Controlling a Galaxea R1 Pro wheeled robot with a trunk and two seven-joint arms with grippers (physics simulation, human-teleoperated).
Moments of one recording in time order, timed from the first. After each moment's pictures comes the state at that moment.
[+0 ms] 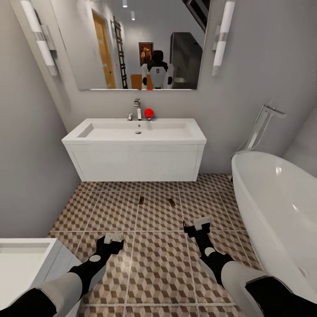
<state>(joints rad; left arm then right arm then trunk) -0.76 0.01 -0.57 -0.10 0.43 -0.27 0.08 -0.84 0.08 0.22 -0.02 0.14 -0.56 -0.22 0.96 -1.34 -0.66</state>
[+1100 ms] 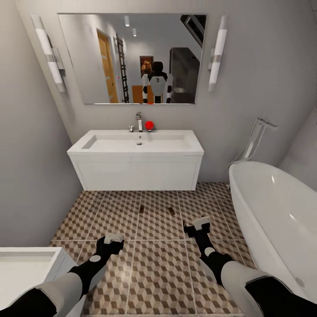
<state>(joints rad) -0.76 0.01 -0.57 -0.10 0.43 -0.27 0.08 -0.84 0.08 0.22 -0.02 0.14 -0.56 -0.22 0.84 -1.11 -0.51</state>
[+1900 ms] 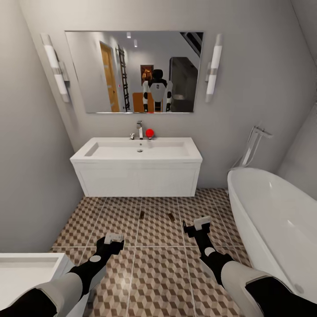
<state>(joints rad) -0.76 0.01 -0.57 -0.10 0.43 -0.27 0.08 -0.84 0.08 0.22 -0.02 0.14 -0.56 -0.22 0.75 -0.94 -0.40</state>
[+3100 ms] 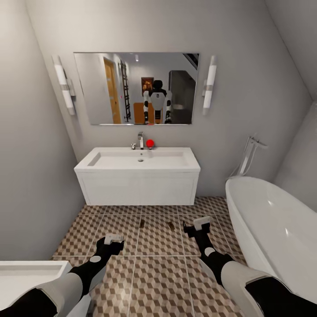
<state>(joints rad) -0.76 0.01 -0.57 -0.09 0.43 -0.27 0.08 -0.84 0.08 0.22 -0.02 0.14 -0.56 -0.22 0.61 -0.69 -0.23</state>
